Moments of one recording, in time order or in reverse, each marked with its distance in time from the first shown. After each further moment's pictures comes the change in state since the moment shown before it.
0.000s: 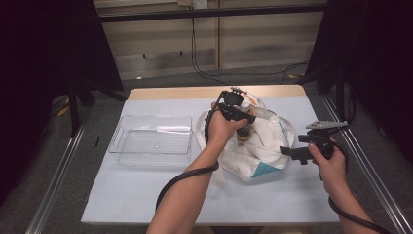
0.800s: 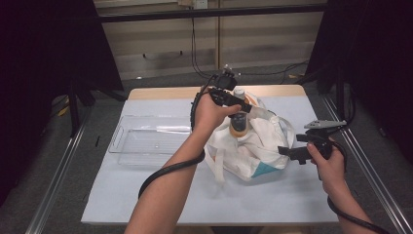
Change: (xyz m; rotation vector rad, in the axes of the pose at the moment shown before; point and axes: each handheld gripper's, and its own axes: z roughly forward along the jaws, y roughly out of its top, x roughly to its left) left arm 0.001 0.032 -0.070 0.073 -0.060 -0.017; right arm 0.007 0.005 -0.001 -0.009 0.016 -0.021
